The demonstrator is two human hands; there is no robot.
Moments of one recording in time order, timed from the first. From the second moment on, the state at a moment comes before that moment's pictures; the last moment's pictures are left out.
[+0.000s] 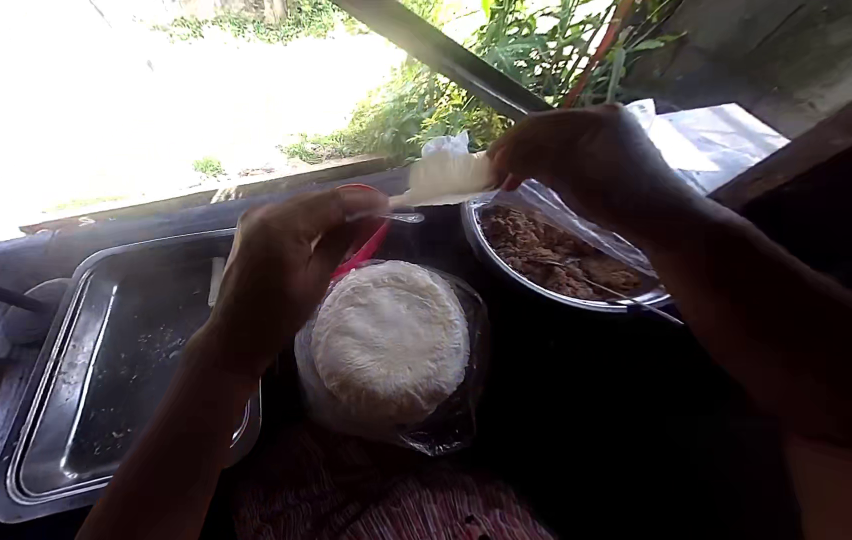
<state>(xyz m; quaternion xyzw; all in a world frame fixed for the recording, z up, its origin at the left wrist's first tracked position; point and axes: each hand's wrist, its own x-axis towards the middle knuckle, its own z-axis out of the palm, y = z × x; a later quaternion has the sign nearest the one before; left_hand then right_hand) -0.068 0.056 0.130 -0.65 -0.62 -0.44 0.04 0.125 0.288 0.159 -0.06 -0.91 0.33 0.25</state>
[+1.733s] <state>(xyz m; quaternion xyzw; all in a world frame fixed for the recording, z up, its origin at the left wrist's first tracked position) 0.003 0.002 -0.020 -0.69 -0.65 -0.31 0.07 0.252 0.387 0.125 -0.40 -0.79 0.44 -0.14</state>
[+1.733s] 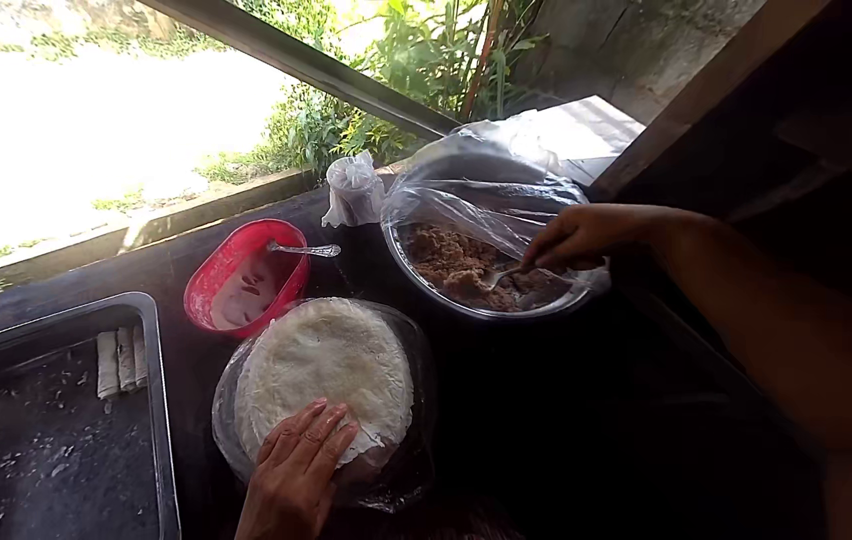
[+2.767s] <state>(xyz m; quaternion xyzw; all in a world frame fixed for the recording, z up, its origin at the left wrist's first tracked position) 0.003 -0.019 -0.022 -0.67 -0.65 -0.33 0.15 0.208 0.188 0.053 -0.14 -0.95 -0.07 0.26</state>
